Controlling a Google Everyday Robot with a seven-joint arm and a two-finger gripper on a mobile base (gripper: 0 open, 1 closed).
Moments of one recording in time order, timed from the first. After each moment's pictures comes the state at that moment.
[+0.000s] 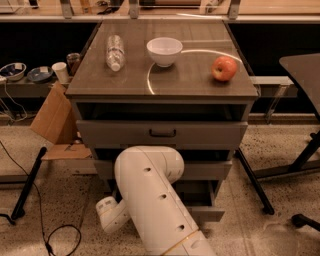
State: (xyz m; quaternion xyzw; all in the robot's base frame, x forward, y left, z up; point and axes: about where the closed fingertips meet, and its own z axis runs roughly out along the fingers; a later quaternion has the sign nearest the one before) arm 0.552 0.194 0.165 -0.93 0.33 -0.15 0.07
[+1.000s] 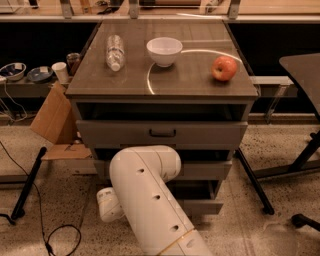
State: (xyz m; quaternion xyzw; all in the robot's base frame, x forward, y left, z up) arm 0.589 0.194 0.167 -0.92 0.35 -0.15 0.06
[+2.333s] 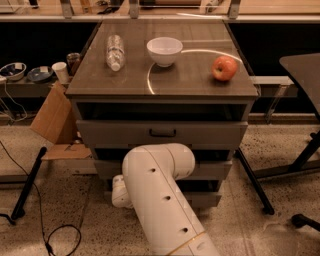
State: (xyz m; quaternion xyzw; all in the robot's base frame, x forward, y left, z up) arm 0.631 0.137 0.174 -0.90 0.42 -0.13 0.04
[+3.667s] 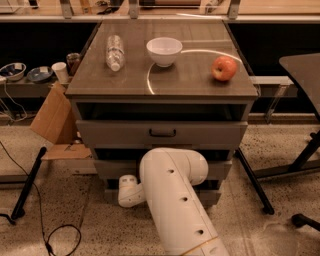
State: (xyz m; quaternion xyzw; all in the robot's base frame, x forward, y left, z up) arm 0.641 0.153 0.170 -0.86 0.48 -0.10 0.13
